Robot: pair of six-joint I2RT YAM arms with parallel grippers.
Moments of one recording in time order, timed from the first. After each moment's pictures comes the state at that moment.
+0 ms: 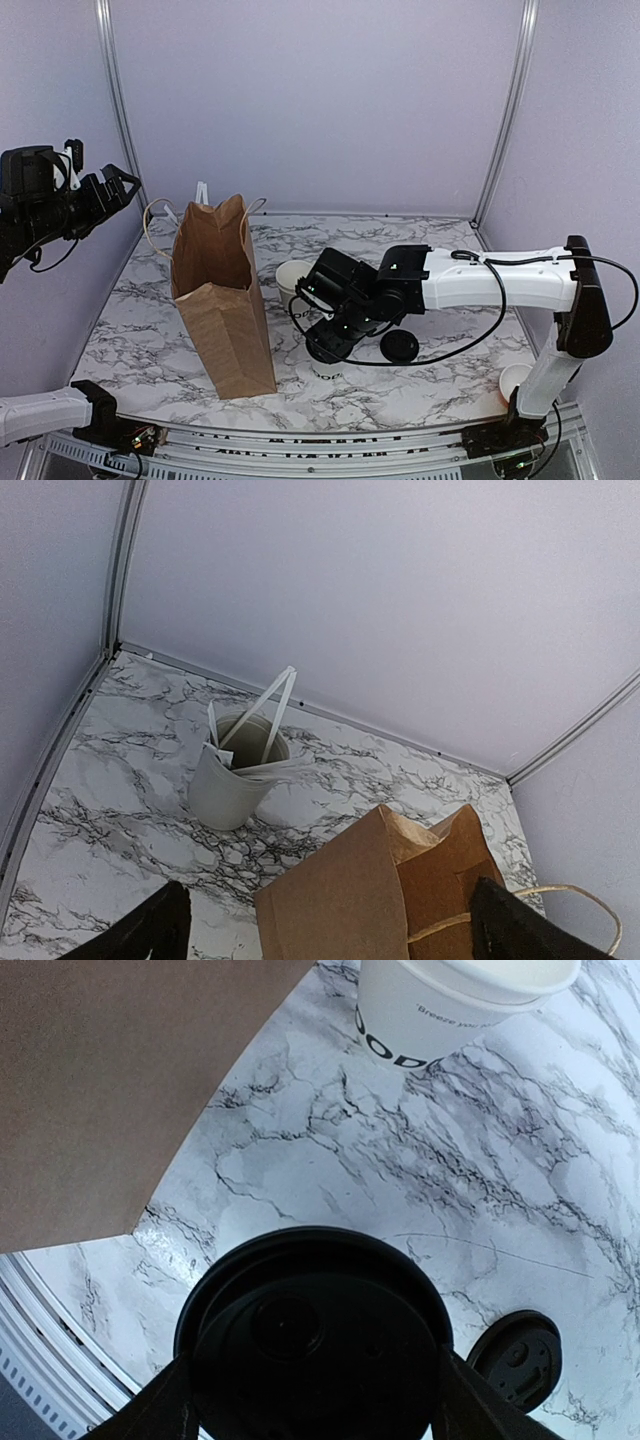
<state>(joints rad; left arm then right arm) -0.35 0.86 1.29 -0.79 -0.13 -0.58 1.18 1.73 1.41 -0.83 0.20 0.37</state>
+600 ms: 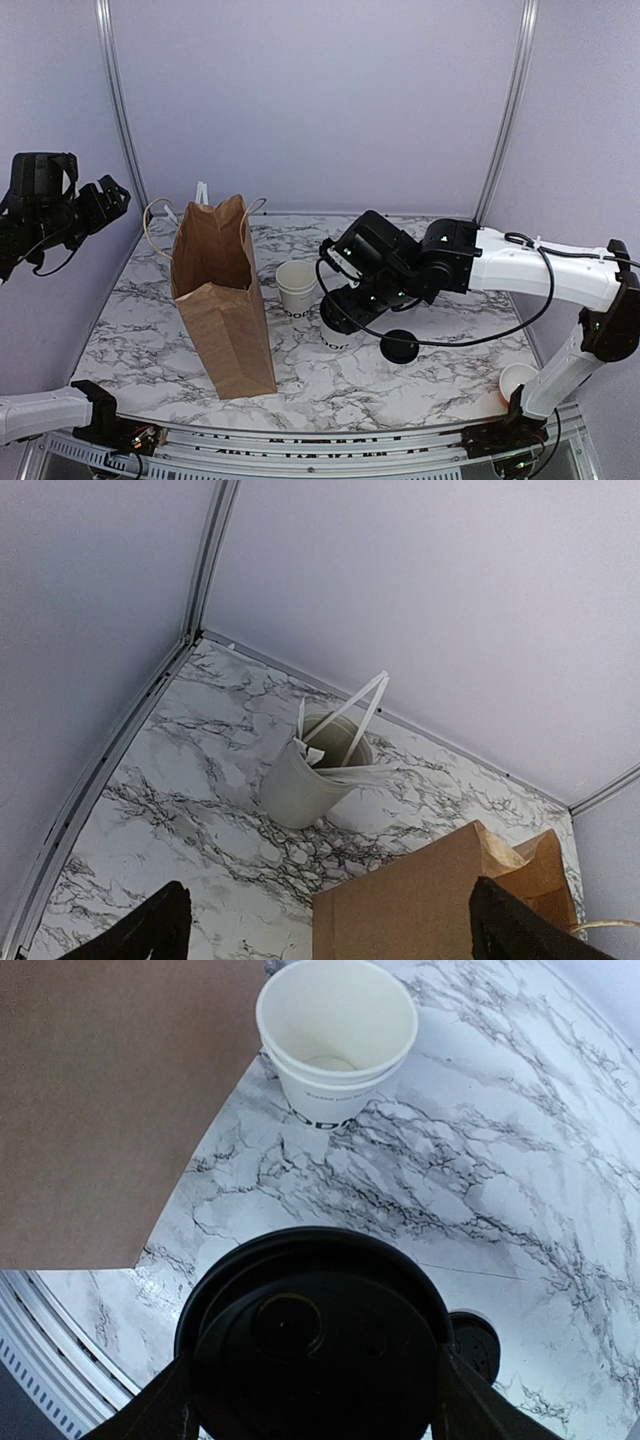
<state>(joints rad) -0.34 0.88 1.29 -0.88 -0.30 -0.62 1.13 1.57 1.41 -0.85 0.26 0.37</state>
